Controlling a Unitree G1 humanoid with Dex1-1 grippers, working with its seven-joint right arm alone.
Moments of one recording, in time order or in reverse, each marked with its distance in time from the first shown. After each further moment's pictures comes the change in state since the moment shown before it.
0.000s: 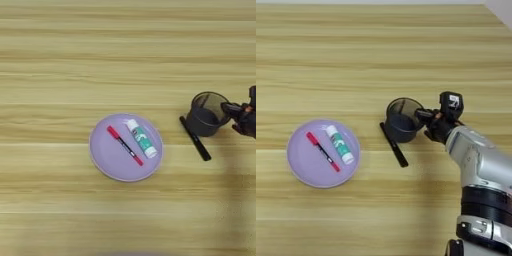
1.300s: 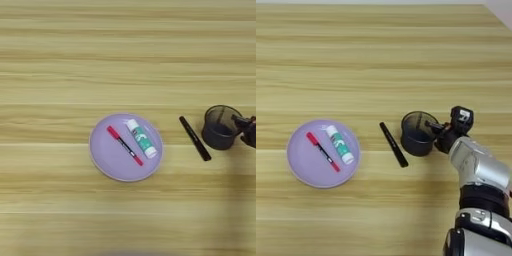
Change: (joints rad) arm -0.064 0.000 -0.037 0.290 -0.033 -0.162 -0.112
